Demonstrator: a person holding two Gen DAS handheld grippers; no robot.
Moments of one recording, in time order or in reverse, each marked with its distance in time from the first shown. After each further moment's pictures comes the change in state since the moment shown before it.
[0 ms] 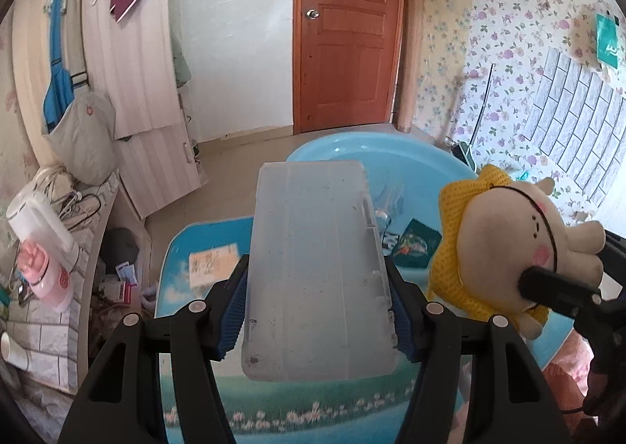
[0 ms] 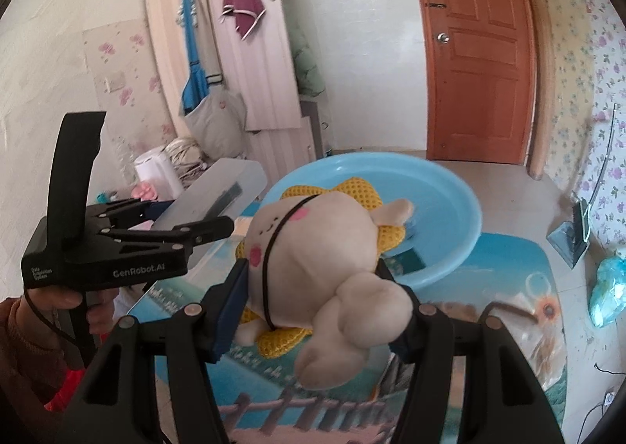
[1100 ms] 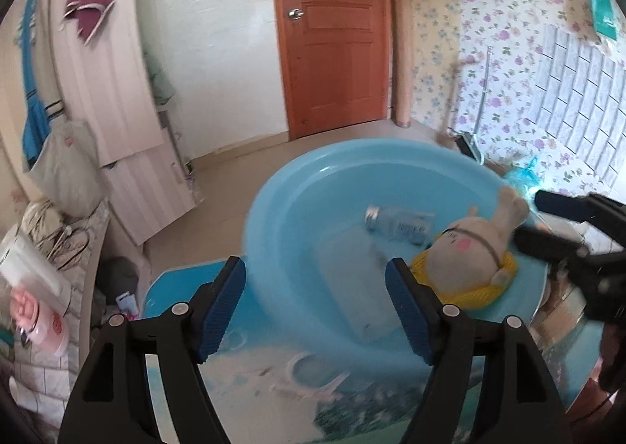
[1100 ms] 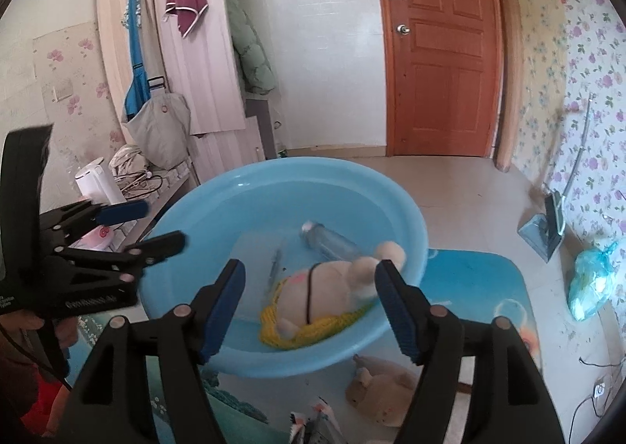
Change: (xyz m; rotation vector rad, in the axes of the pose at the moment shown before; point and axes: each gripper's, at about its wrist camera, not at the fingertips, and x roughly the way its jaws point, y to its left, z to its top) left arm 0.060 -0.012 0.026 0.071 0.000 0.035; right arm 0.048 -0.063 0.016 0.043 0.013 -0.157
